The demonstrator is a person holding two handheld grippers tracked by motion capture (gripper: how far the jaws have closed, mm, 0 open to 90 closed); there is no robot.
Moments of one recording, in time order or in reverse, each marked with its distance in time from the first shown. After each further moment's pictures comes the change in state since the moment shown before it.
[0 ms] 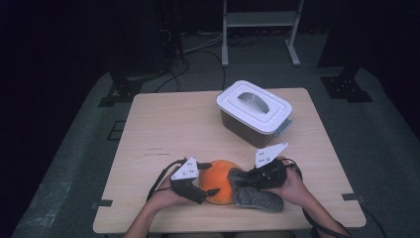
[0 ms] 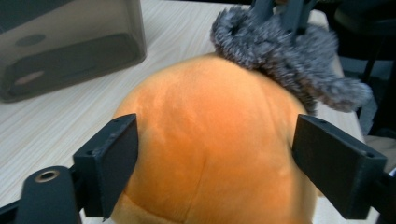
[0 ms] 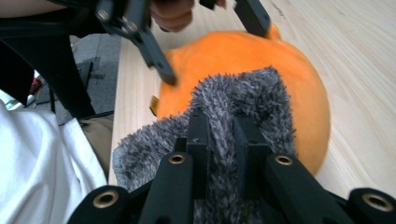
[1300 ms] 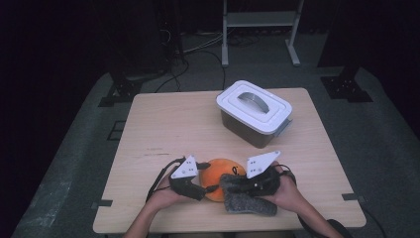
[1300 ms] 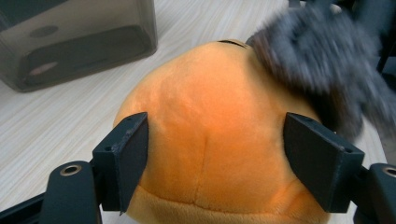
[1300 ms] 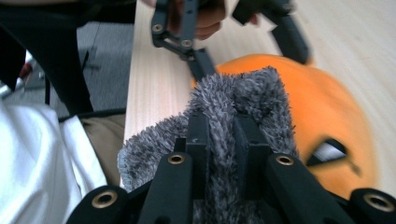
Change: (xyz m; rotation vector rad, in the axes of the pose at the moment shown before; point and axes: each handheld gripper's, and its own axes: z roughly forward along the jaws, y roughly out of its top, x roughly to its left) left arm 0.003 -0.001 0.001 0.032 0.048 -0.001; right arm 0.028 0.015 0.013 0.004 -0.019 -0.103
